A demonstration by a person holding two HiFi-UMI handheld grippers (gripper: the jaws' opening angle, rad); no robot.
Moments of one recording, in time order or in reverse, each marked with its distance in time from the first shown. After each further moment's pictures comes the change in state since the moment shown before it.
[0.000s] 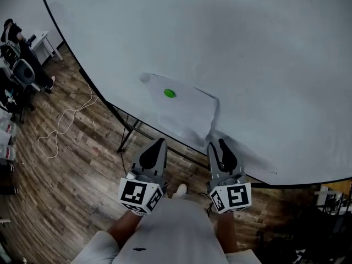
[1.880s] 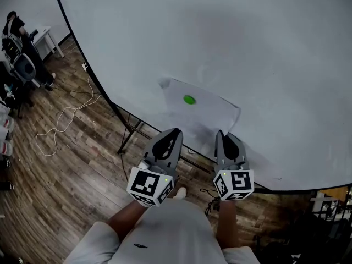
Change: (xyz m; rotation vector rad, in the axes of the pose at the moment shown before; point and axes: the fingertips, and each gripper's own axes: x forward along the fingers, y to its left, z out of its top) left arm 0.030 0.011 0.026 0.014 -0.062 -0.089; right arm 0.059 -0.009 -0.005 -0.013 0.041 -0.059
